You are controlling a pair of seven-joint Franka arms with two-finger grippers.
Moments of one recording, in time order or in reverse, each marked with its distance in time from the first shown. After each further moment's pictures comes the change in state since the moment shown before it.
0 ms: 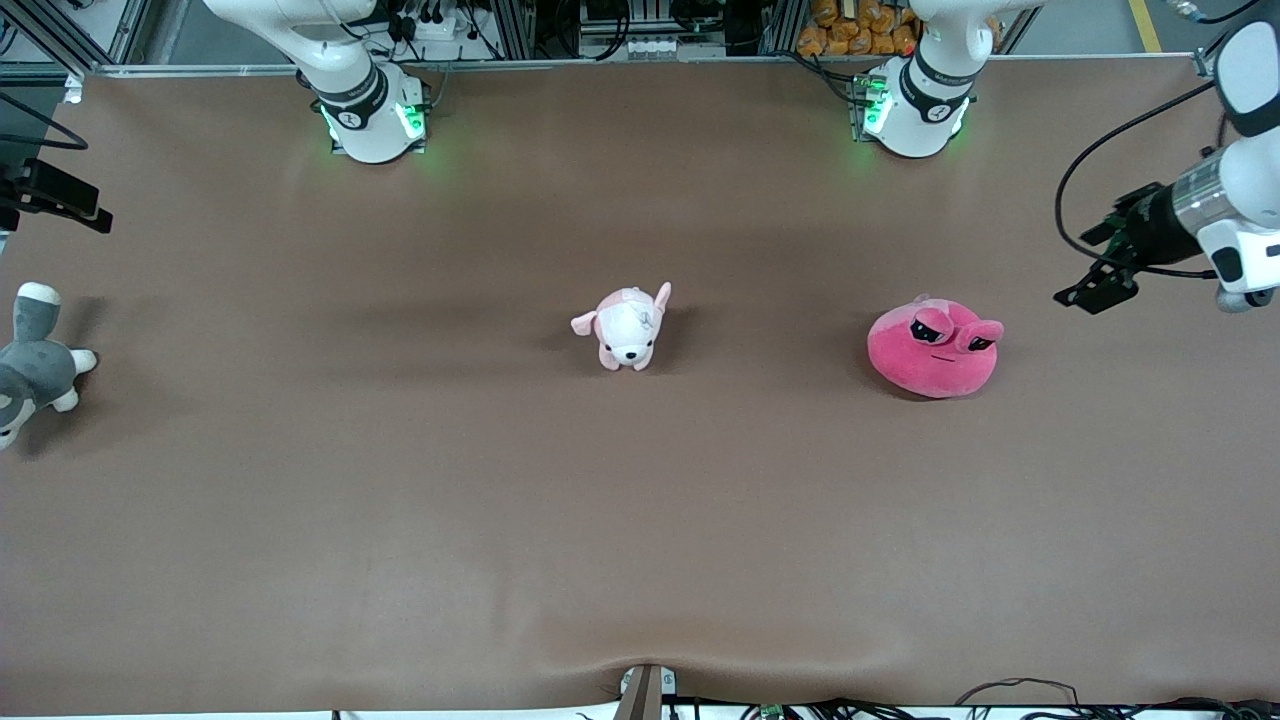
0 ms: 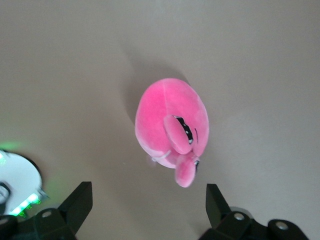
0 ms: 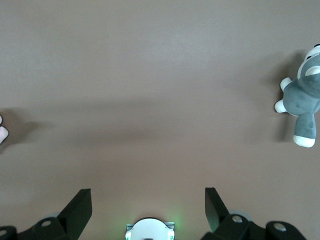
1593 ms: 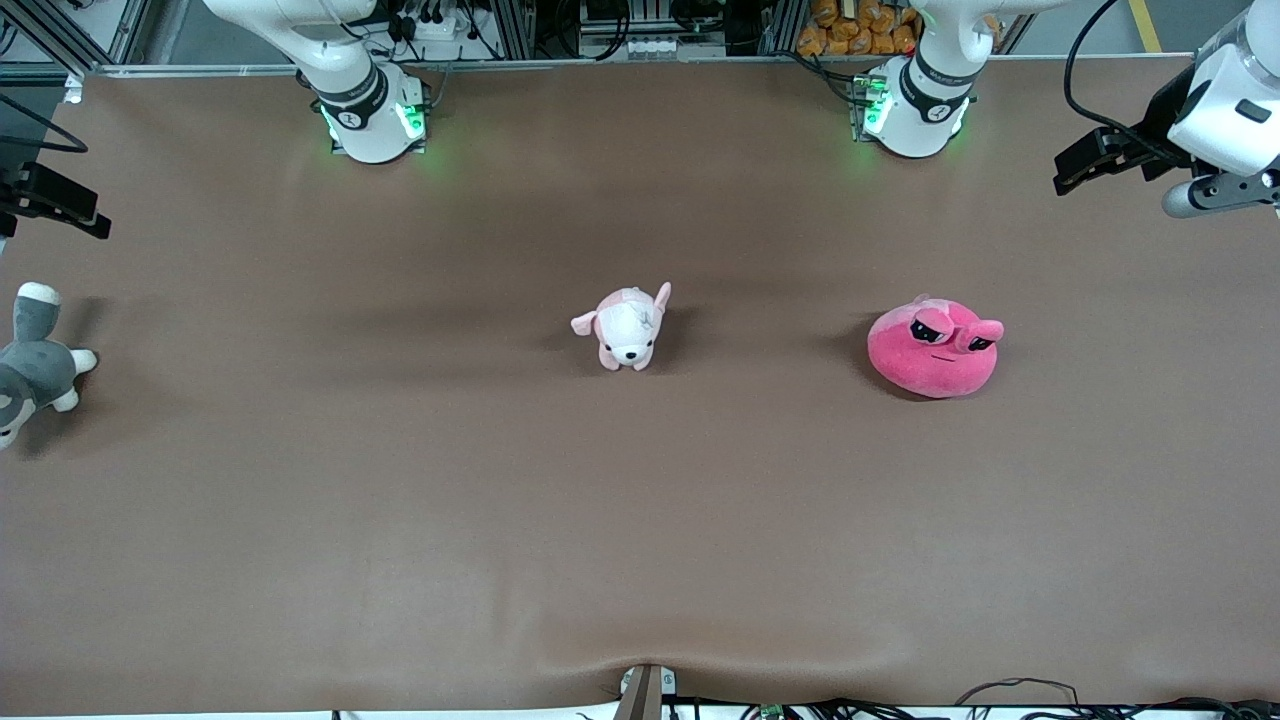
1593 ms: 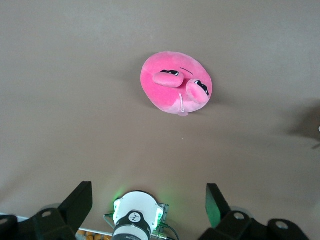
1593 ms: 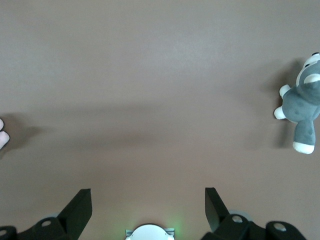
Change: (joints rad) left arm -0.179 -0.053 0.031 0.281 0.152 -0.358 0.761; right arm 0.008 -0.007 0.003 0.000 0.000 0.014 0.000
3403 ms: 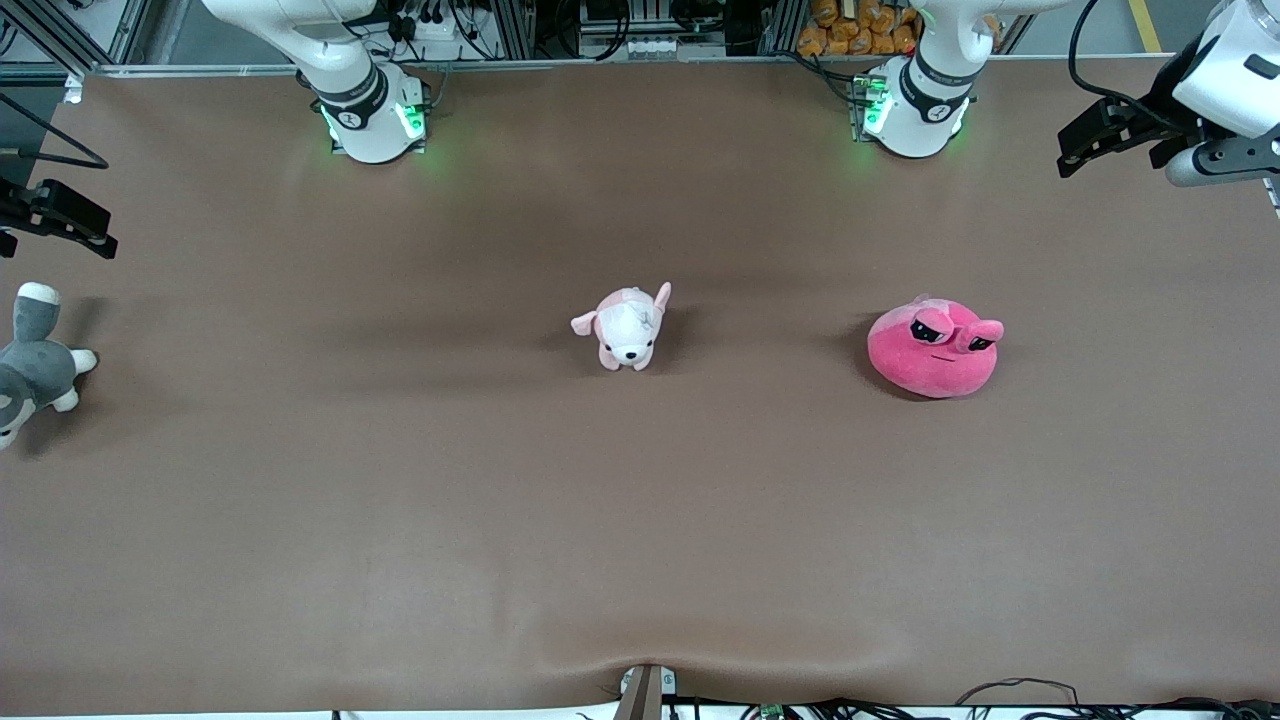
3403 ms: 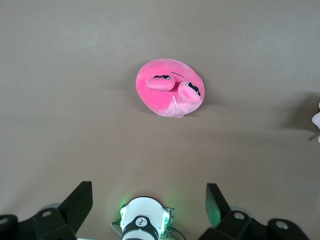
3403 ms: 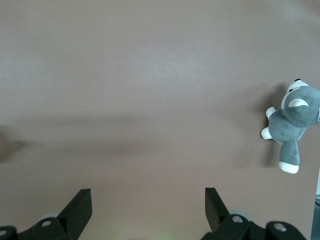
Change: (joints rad) left arm -0.017 -0.033 0.000 0.028 0.000 0.000 0.090; right arm 0.042 -0.009 0.002 -0.038 -0.062 0.113 -0.001
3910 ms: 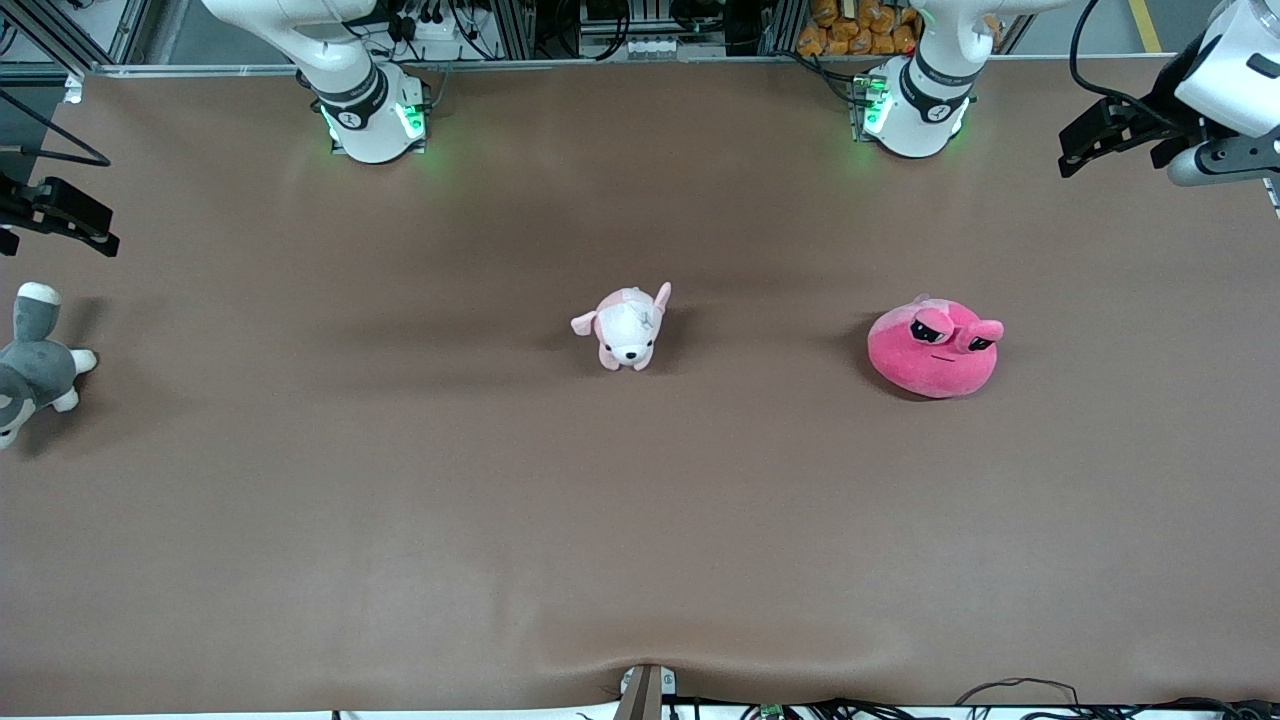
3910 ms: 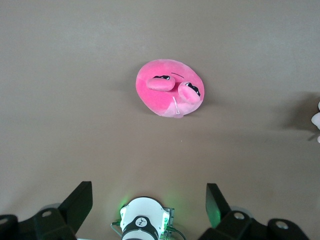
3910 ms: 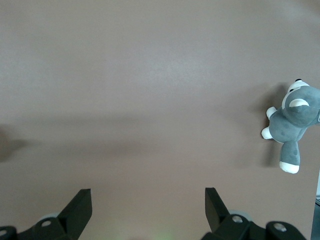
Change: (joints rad) left arm -0.003 0.000 0.000 0.002 0.000 0.000 0.000; right arm 0.001 -0.005 0.003 -0.006 0.000 -0.001 0.000
